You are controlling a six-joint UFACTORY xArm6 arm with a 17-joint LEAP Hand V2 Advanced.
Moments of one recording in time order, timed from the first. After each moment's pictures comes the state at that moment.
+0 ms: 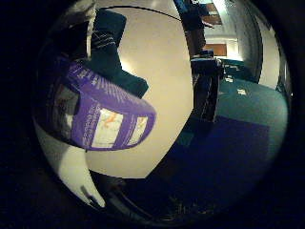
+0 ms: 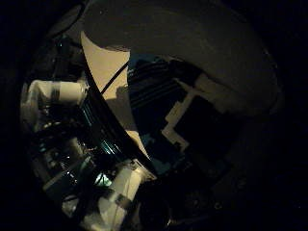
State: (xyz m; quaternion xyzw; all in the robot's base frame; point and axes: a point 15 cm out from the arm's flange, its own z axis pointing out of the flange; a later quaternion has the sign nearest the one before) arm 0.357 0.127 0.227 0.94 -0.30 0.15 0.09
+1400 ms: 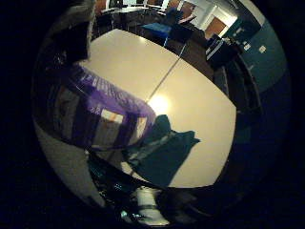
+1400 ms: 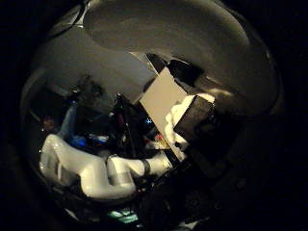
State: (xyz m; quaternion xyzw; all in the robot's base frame) arm 0.392 0.338 0.434 0.84 -0.41 -0.08 -0.34
